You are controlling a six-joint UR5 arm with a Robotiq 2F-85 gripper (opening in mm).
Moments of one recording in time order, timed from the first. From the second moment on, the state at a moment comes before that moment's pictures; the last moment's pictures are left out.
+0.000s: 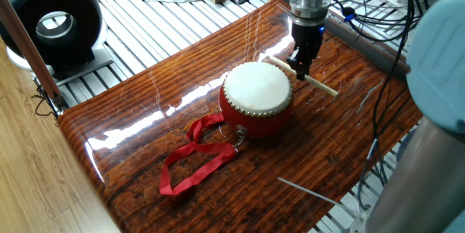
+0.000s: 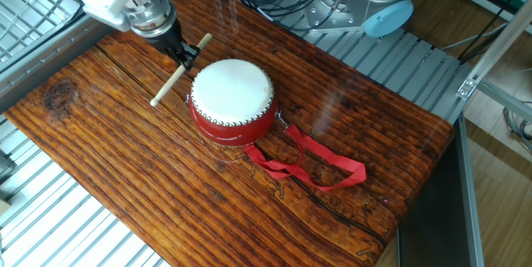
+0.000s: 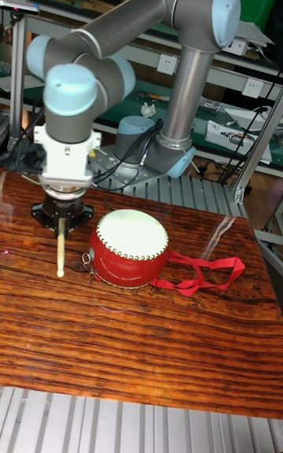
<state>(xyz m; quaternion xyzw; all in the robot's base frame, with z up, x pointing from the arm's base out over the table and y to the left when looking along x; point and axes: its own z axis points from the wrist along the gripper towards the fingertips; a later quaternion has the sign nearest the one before) 0.462 -0.145 0.047 0.09 -0.99 -0.01 0.09</state>
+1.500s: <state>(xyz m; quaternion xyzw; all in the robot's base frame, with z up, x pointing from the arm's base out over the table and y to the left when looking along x) 0.541 -0.121 0.060 0.11 -0.99 -0.01 -0.07</state>
